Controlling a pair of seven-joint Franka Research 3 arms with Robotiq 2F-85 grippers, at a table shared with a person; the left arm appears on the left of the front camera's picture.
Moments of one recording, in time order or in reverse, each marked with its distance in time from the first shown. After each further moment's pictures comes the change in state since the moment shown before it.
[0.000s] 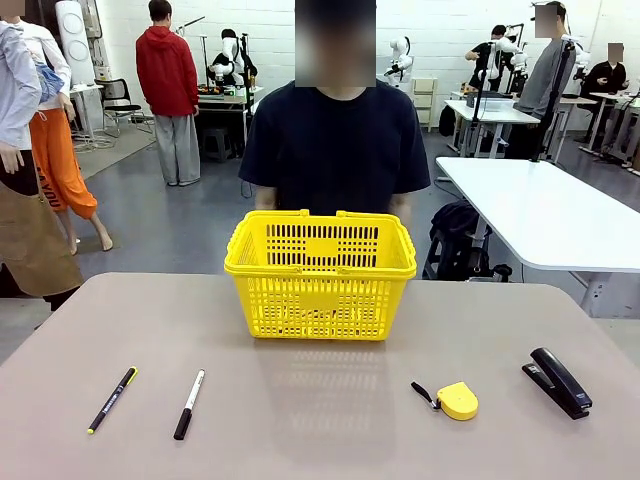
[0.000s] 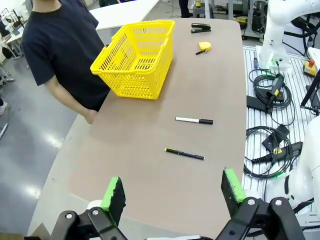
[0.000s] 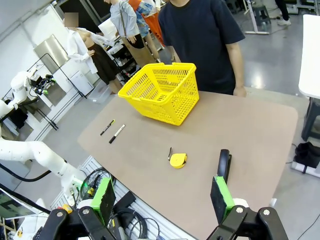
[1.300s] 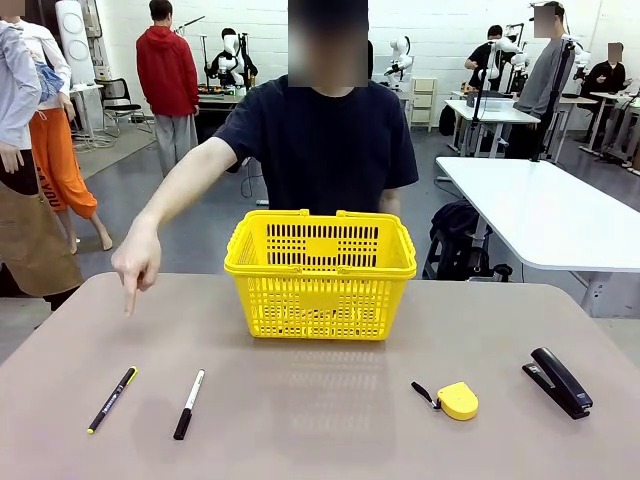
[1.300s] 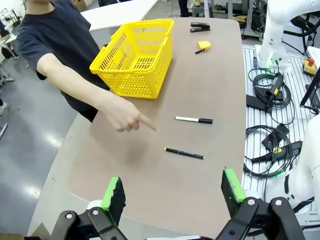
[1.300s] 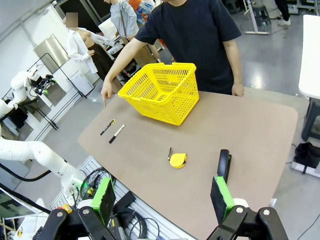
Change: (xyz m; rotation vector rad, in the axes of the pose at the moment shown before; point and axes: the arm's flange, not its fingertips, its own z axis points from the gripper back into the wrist) left arm -0.001 0.000 0.000 -0.003 0.002 -0.002; right arm 0.000 0.000 0.000 0.000 0.000 0.001
